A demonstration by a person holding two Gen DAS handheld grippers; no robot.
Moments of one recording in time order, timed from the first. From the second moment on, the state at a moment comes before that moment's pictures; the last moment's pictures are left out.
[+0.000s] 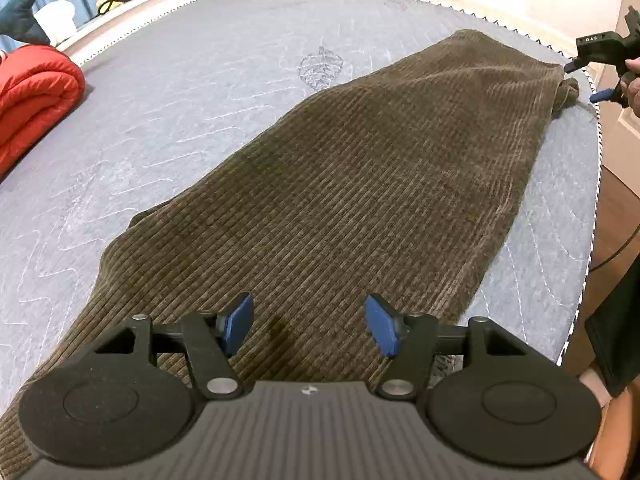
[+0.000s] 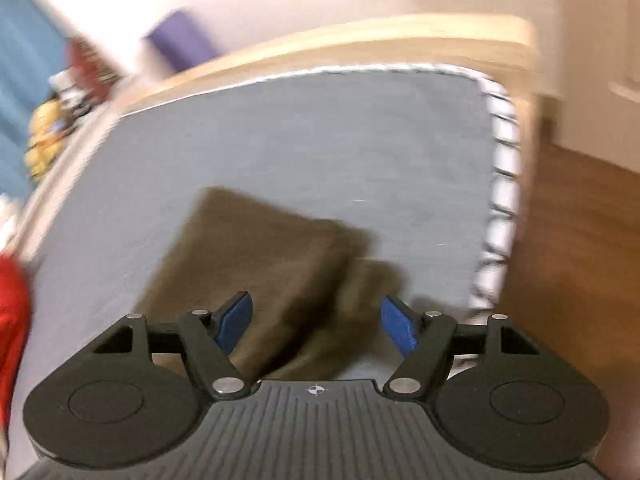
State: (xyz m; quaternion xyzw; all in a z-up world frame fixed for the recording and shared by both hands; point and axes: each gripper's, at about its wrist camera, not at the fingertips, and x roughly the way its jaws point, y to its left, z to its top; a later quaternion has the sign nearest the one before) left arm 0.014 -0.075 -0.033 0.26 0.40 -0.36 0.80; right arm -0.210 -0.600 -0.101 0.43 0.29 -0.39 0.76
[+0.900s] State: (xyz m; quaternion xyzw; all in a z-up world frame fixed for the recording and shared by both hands) left arm 0.063 -0.007 -0.026 0.16 0.43 -0.21 0.87; right arm -0.083 -0.414 -0.004 0.12 0.12 -0.18 0.97
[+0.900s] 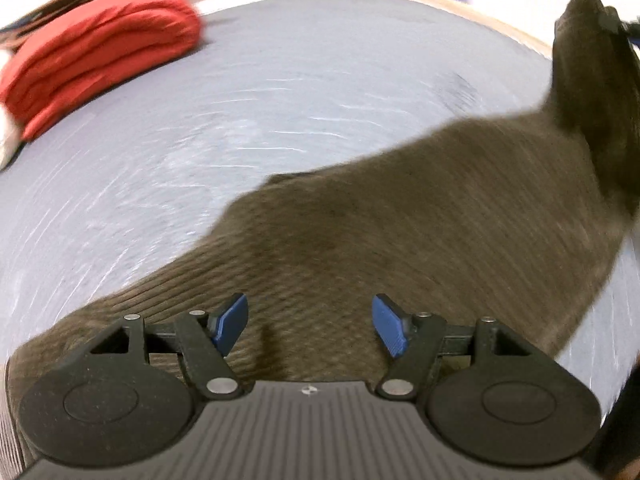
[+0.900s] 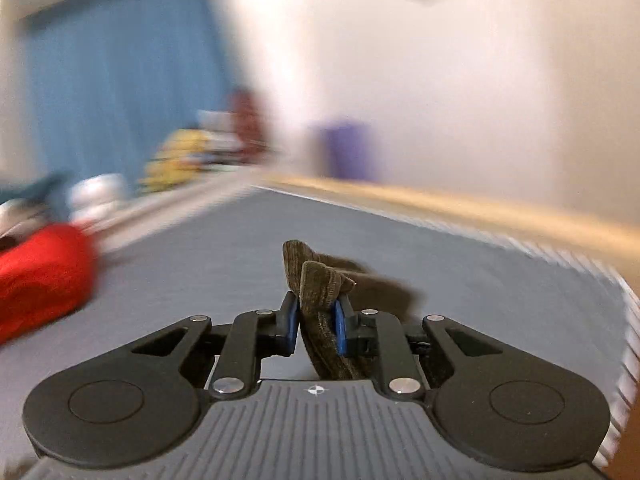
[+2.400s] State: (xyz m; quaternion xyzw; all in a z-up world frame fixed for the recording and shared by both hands) left arm 0.157 0.005 -0.055 -0.19 0.46 -0.23 0.83; right arm 0.050 -0.429 -0.112 0.24 0.38 -0.02 0.89
